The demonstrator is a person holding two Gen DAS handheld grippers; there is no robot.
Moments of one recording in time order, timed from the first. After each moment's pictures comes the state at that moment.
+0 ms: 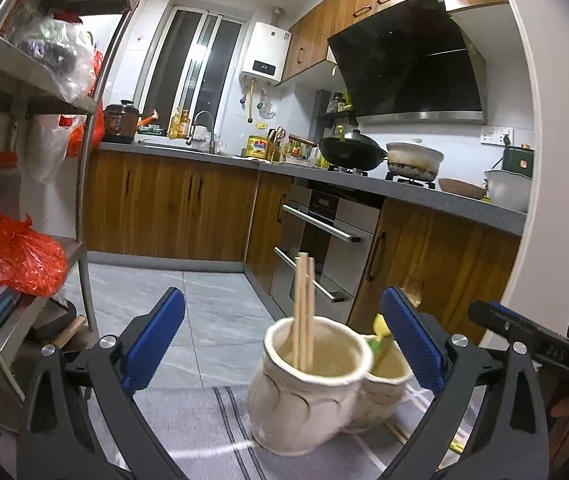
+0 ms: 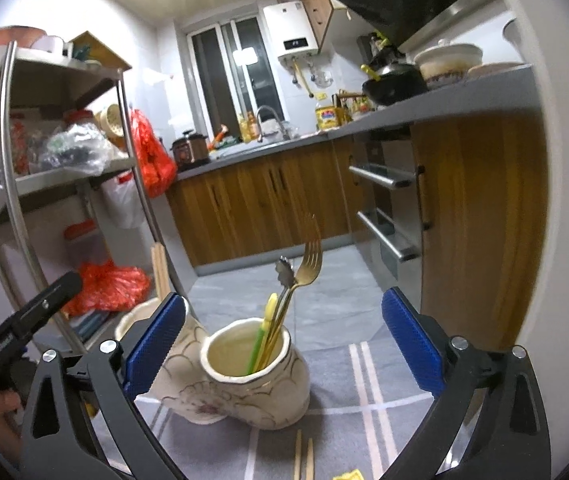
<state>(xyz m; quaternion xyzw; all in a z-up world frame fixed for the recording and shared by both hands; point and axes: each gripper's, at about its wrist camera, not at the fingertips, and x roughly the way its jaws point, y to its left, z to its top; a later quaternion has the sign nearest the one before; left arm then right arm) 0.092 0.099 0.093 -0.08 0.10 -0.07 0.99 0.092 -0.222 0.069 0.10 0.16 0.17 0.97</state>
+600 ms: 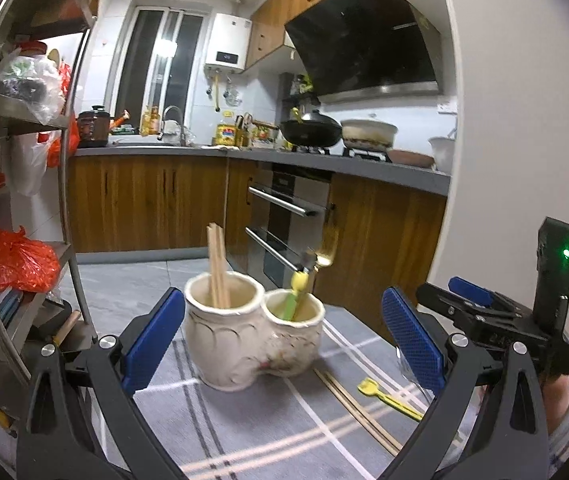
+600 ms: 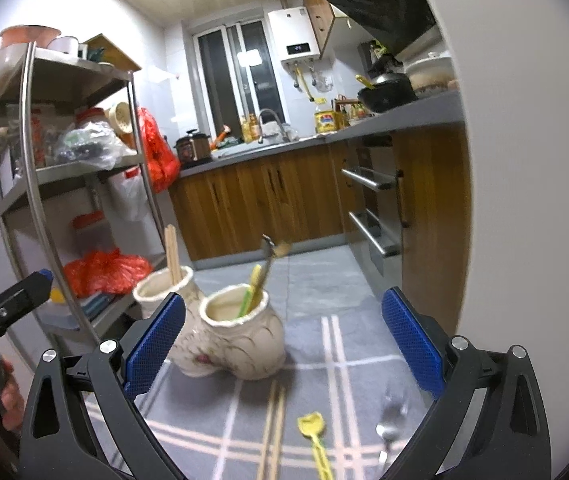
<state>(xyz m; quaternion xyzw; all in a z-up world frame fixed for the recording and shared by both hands) 0.012 0.031 0.112 -0.03 0.13 -0.11 0.98 0.041 -0.269 0.061 0.09 0.17 0.17 0.97</state>
